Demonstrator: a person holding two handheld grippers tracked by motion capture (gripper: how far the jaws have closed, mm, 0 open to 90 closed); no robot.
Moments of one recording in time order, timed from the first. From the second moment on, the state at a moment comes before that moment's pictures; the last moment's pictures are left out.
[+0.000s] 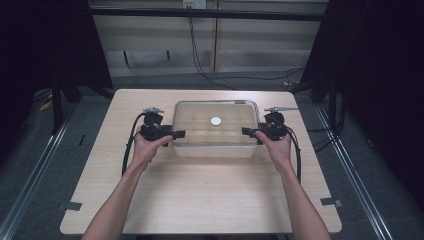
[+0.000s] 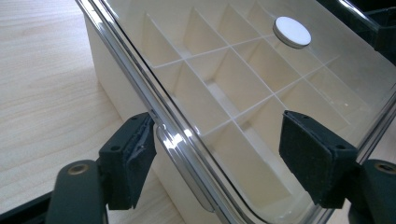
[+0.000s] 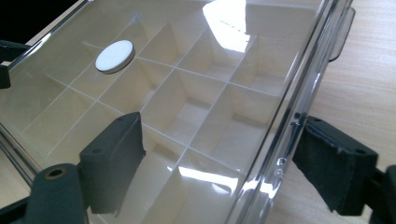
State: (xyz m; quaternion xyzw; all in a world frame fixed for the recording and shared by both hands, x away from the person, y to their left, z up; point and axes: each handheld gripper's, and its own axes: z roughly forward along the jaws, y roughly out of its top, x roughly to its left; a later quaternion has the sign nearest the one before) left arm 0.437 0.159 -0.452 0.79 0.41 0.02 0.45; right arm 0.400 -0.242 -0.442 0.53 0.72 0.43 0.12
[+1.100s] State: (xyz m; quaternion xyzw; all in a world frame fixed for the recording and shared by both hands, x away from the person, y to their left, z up) left arm 0.424 0.173 -0.434 0.77 0.40 0.06 0.49; right arm 0.394 -0.251 -0.435 0.52 0.70 0.48 0.09
